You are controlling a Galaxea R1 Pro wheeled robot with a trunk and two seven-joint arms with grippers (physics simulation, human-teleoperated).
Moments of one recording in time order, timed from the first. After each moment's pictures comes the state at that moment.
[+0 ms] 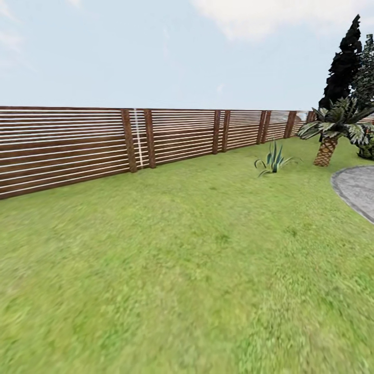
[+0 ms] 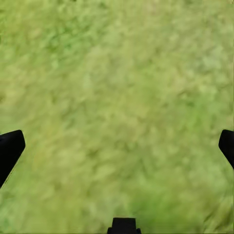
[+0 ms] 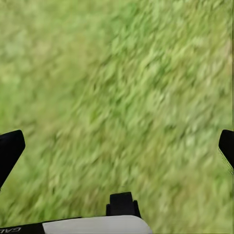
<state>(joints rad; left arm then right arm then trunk) 0.01 0.02 0.00 -0.52 0.00 -0.25 0.04 -0.04 -0.06 0.00 -0.53 -0.15 -0.04 0.00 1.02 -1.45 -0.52</state>
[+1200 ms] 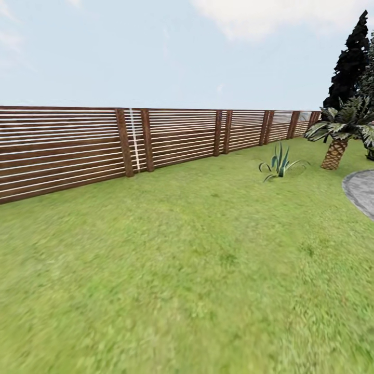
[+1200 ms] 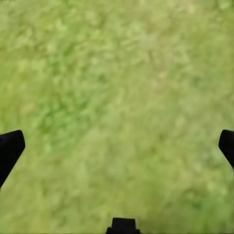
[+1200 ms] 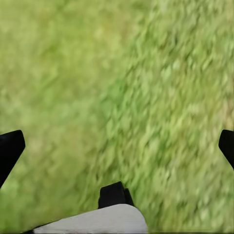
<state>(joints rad) 0.01 0.01 0.03 -0.52 0.00 -0.25 0.05 -0.04 -0.06 -0.21 -0.50 -0.14 -0.03 0.00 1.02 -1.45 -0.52</state>
